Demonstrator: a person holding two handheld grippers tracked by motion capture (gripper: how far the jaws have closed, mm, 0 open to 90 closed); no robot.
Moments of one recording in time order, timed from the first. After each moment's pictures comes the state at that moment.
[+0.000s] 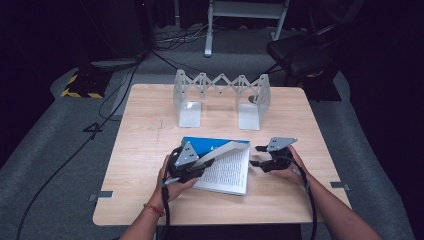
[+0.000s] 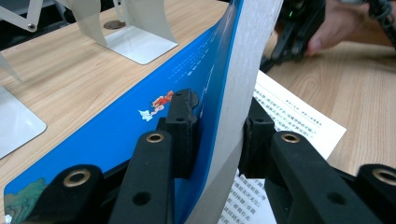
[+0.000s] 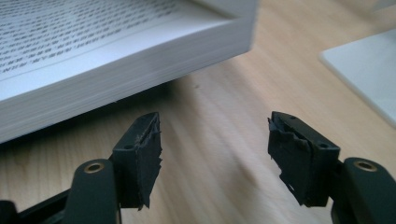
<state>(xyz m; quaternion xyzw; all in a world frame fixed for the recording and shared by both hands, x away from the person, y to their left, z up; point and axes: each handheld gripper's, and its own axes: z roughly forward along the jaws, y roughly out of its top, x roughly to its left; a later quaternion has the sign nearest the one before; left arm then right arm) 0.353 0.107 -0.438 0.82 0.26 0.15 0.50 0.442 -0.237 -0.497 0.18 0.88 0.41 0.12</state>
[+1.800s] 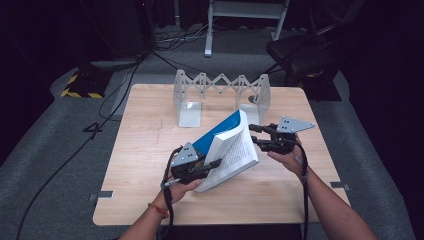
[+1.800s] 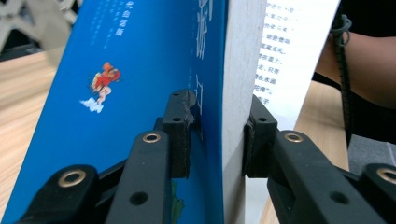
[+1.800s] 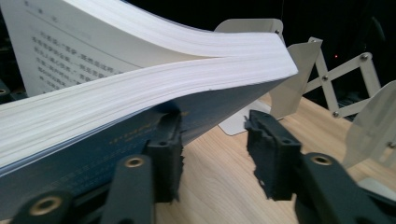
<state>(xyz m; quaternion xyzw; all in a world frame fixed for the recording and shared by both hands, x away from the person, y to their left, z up) 0.352 0.090 -0.429 0.77 0.23 0.10 0.58 0.432 -0.222 -0.396 0.17 0.78 0.58 0.15</state>
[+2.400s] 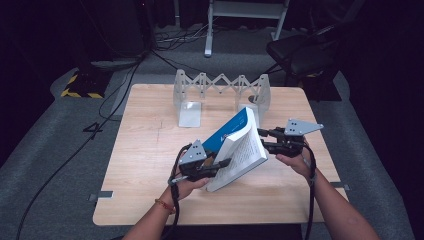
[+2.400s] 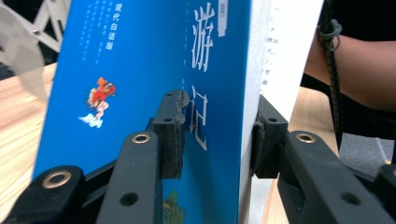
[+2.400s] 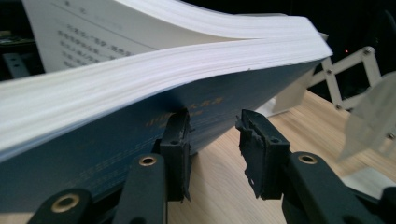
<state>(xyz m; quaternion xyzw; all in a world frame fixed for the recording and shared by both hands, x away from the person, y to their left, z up) 0.350 0.085 -0.424 0.77 0.21 0.11 0.59 0.420 -0.235 -0.391 0.16 0.79 0.57 0.14</state>
